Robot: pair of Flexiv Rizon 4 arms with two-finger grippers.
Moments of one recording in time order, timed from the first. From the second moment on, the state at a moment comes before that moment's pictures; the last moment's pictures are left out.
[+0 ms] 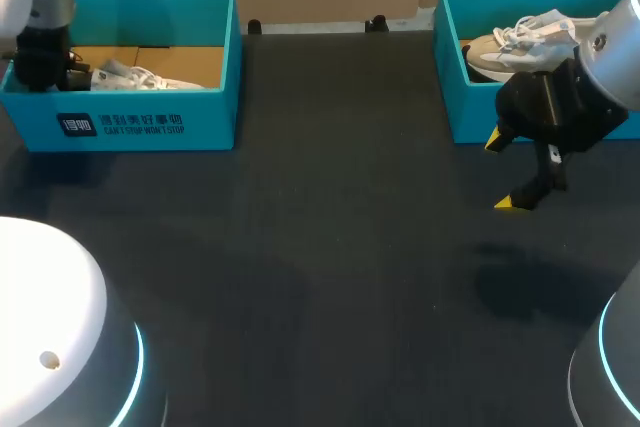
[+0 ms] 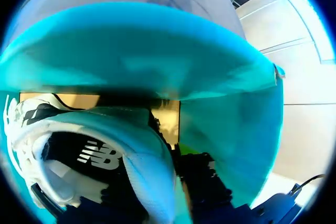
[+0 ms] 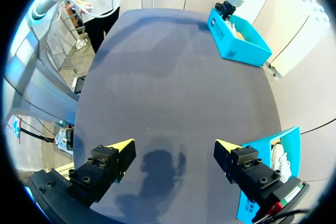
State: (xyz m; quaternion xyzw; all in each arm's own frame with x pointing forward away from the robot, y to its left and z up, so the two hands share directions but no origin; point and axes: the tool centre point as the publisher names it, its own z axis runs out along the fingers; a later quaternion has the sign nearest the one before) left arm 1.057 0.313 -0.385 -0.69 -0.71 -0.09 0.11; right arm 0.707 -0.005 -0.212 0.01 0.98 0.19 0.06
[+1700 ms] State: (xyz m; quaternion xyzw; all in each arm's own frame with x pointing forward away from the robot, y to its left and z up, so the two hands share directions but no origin) left arm 1.054 0.287 -0.251 -0.67 -0.74 0.00 0.01; right arm 0.707 -0.005 -0.212 0.01 0.98 0.19 0.06
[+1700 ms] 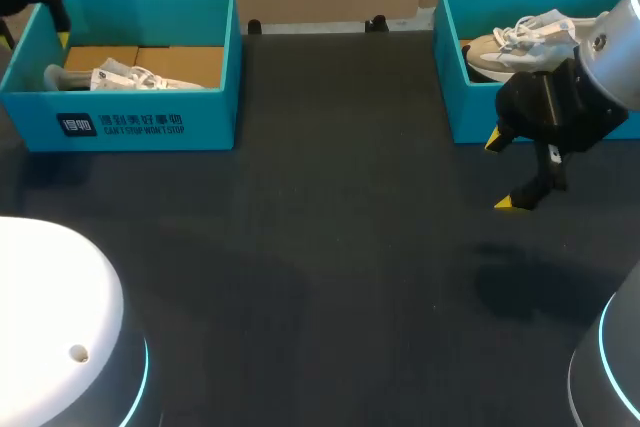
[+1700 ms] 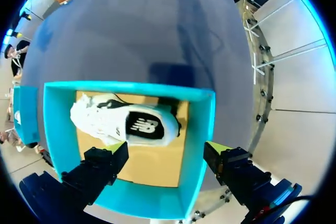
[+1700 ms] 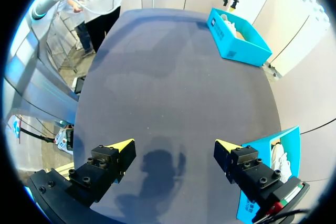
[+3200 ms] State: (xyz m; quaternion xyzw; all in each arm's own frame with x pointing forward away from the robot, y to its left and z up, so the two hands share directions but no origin) left arm 1.042 0.281 -0.198 -0.65 -0.76 0.05 0.04; right arm 0.879 -0.138 -0.162 0.05 0.96 0.23 0.13
